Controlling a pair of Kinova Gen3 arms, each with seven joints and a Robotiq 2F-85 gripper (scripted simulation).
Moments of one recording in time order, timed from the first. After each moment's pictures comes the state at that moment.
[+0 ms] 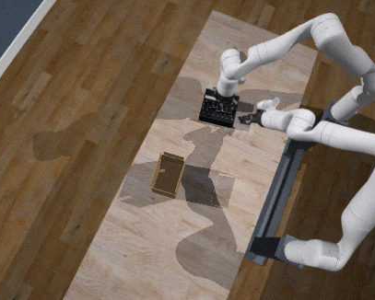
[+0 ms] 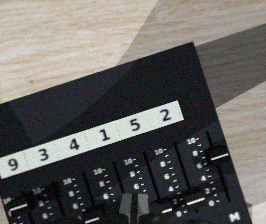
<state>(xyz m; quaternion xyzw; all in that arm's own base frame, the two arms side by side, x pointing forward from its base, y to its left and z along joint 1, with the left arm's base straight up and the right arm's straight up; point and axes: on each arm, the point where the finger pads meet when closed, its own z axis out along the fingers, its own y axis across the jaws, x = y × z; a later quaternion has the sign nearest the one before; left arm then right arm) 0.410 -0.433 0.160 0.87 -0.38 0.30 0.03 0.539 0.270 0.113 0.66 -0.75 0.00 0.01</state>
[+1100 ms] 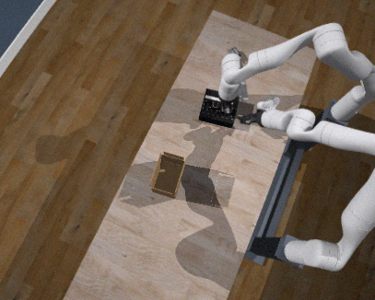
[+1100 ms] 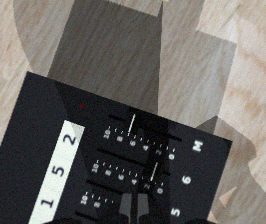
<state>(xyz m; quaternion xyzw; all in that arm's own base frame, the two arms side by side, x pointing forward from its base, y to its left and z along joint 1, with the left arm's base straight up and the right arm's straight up) 0.410 -0.433 0.160 0.87 -0.38 0.30 0.03 0.523 0.277 0.104 0.25 -0.97 0.00 0.03</state>
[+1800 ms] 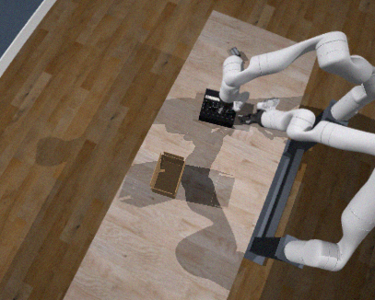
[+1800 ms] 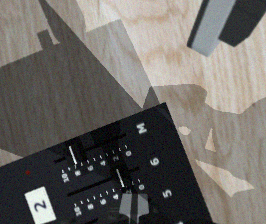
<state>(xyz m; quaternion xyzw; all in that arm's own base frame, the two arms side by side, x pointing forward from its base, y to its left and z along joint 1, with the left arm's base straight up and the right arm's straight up) 0.410 -0.433 0.160 0.87 -0.38 0.30 0.03 0.517 0.284 0.103 -0.10 -0.99 0.01 0.02</state>
